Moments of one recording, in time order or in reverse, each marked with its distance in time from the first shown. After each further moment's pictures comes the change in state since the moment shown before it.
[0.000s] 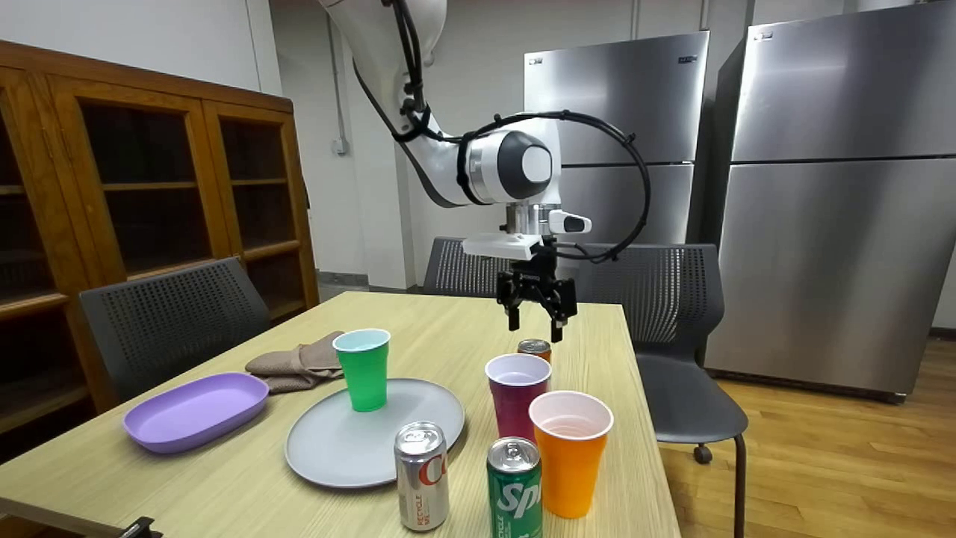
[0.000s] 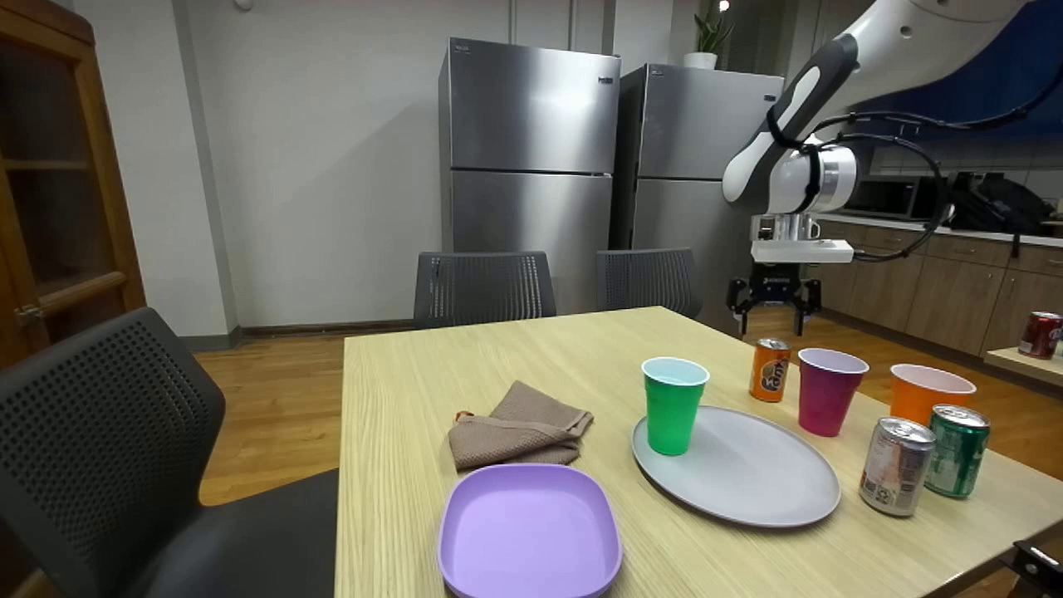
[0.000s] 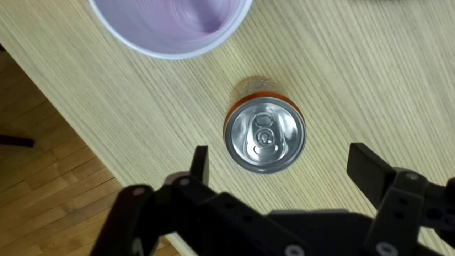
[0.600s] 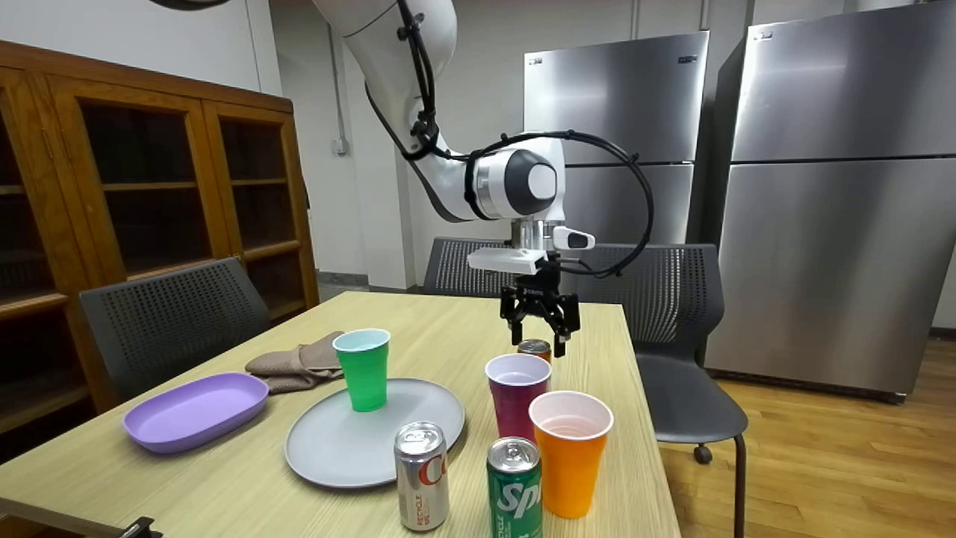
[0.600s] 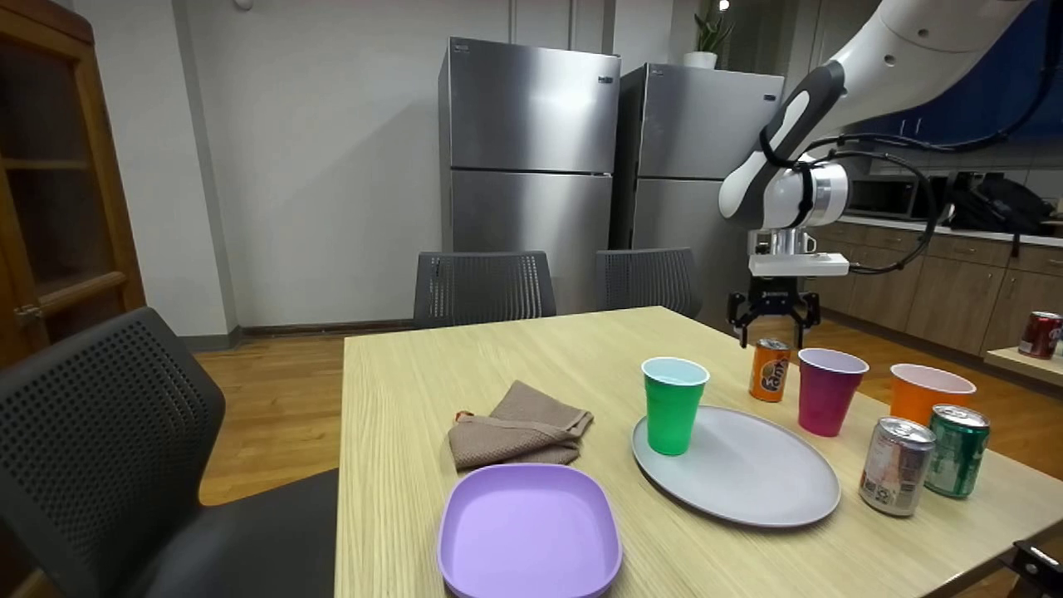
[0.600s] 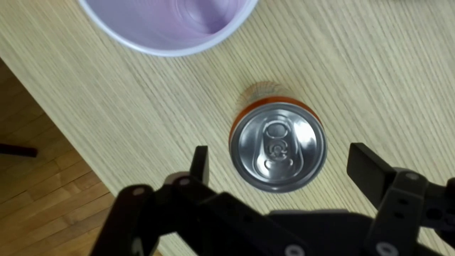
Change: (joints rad) arm -0.010 0.076 0.000 0.066 0.000 -0.035 0.000
